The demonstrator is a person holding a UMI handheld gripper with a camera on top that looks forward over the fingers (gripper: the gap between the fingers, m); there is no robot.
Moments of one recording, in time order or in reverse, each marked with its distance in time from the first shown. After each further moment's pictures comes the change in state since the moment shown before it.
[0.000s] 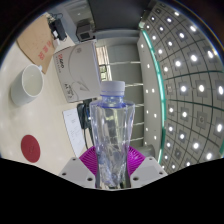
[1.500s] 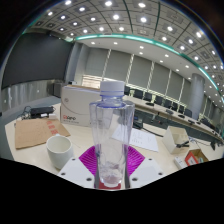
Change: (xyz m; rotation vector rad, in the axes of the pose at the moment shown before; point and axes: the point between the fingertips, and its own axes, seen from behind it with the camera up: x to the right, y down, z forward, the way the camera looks) arm -0.122 -0.035 -0.021 0.060 -0.502 1.096
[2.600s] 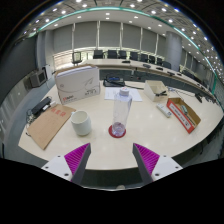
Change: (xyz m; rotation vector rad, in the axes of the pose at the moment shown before) arm -0.060 0.033 -0.202 -0.441 0.187 0.311
